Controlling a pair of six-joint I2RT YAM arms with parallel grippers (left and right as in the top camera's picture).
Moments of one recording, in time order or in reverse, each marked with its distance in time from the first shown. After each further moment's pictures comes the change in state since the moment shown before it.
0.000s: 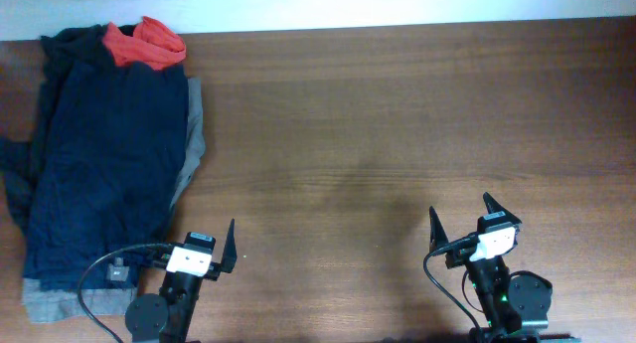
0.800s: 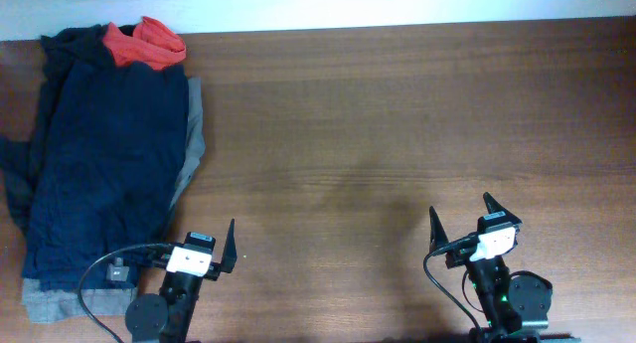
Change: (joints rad) left arm 0.000 0.000 0.000 0.000 0.000 0.000; right arm 0.000 0.000 0.000 0.003 0.000 0.000
